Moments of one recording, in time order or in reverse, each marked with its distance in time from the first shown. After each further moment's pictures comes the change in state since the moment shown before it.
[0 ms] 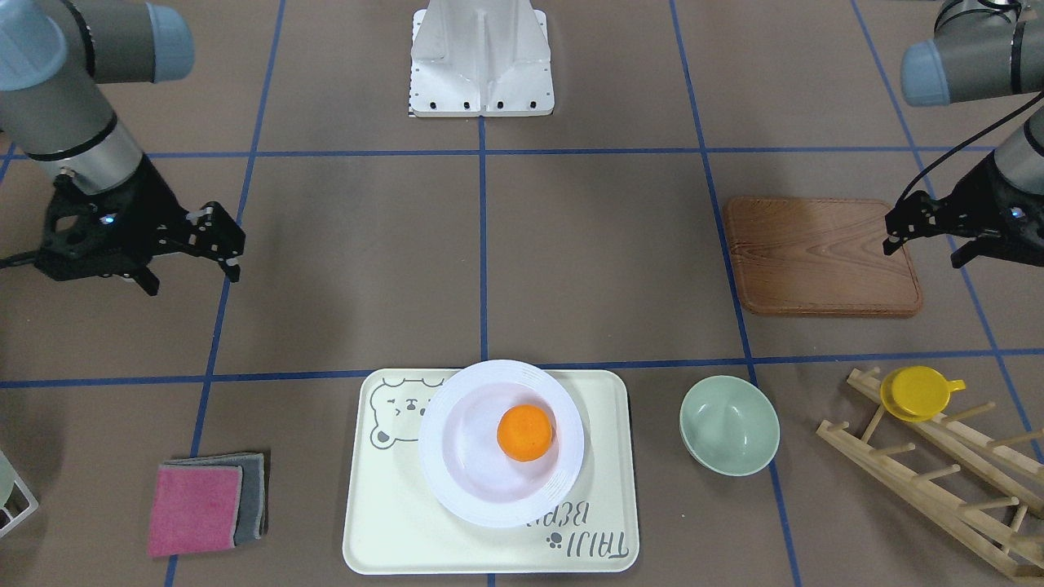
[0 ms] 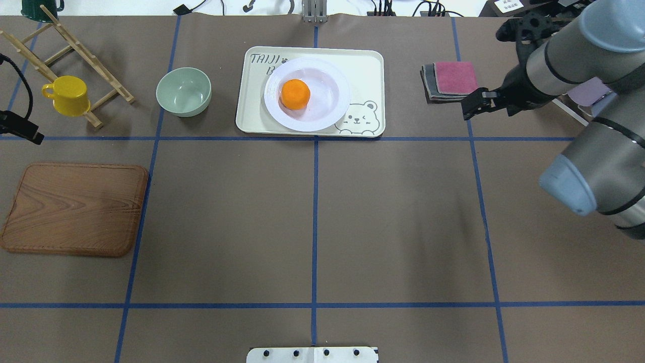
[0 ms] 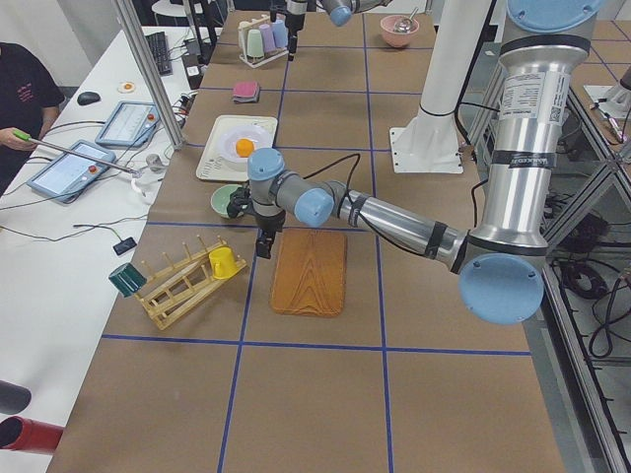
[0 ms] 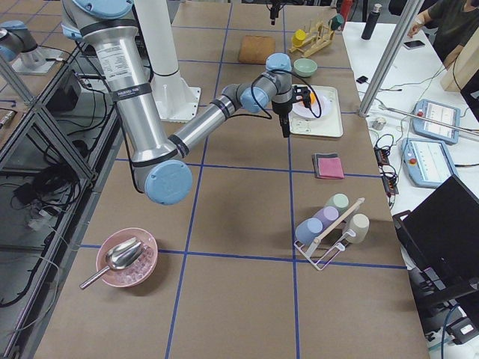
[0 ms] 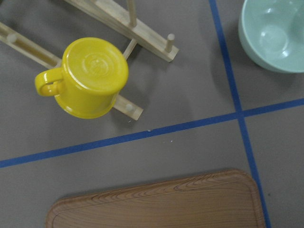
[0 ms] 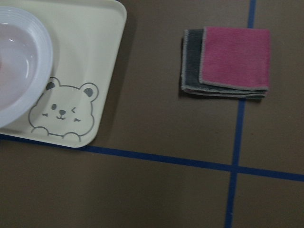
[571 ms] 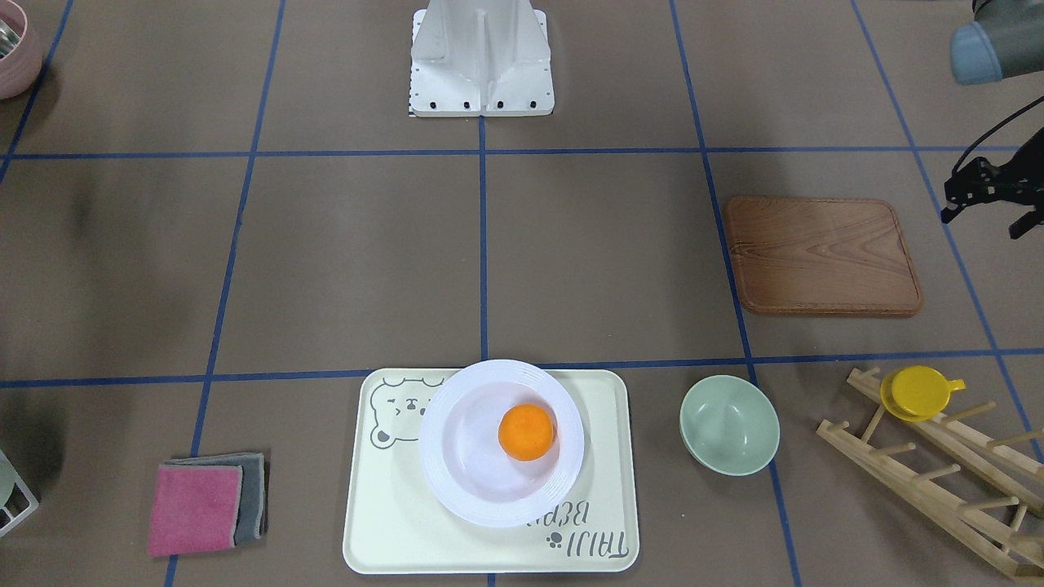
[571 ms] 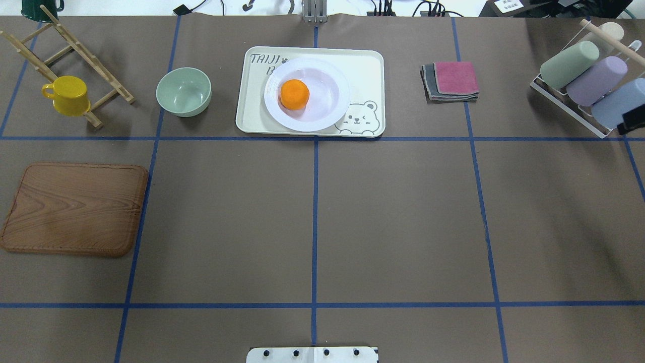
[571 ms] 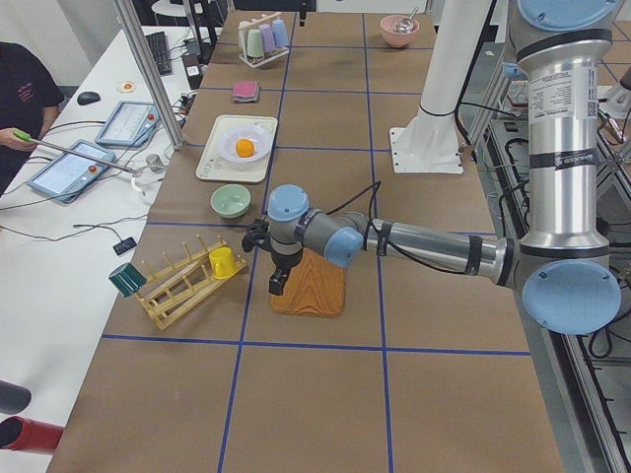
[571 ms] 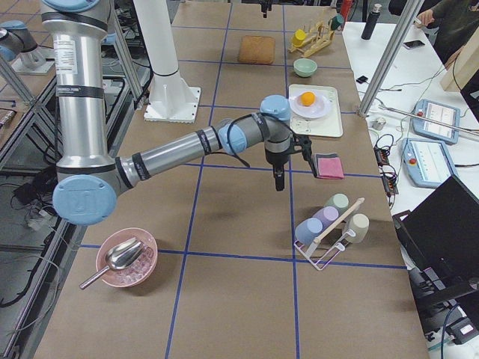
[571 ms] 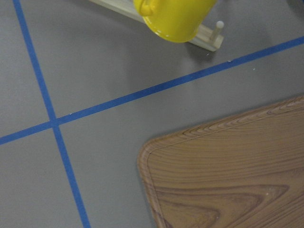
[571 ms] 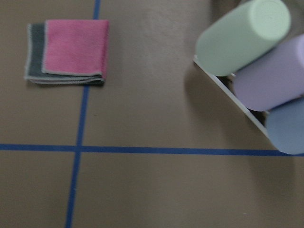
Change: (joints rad) left arm -0.092 0.179 0.000 -0.131 -0.001 0.153; right arm 0.355 -0.364 -0.007 -0.011 0.167 -0.470
